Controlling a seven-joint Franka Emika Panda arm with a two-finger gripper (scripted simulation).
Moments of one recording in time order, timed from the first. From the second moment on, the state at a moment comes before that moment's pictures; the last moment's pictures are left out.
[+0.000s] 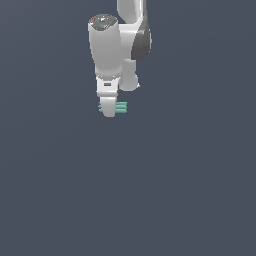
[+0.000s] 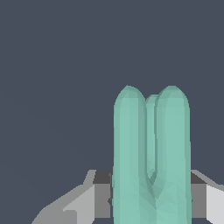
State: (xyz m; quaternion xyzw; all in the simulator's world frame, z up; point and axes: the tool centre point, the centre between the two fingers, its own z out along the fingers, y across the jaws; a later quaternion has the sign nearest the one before) arm -0.106 -0.062 0.234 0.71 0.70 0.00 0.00
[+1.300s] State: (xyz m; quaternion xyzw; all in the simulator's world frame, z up) arm -0.146 -0.037 0.464 0.71 0.70 0.00 0.00
